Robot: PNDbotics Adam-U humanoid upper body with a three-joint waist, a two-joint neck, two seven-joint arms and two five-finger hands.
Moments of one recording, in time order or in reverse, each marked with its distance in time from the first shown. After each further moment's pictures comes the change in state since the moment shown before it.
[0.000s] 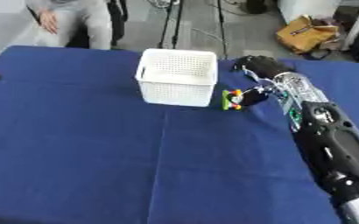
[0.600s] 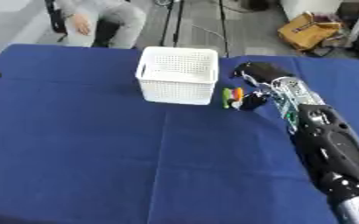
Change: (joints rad) left arm -0.005 0.000 -0.006 -0.006 0.001 0.000 -0.008; right arm -0.001 0.003 -0.009 0.036 0.030 0.010 0.023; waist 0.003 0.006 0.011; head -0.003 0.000
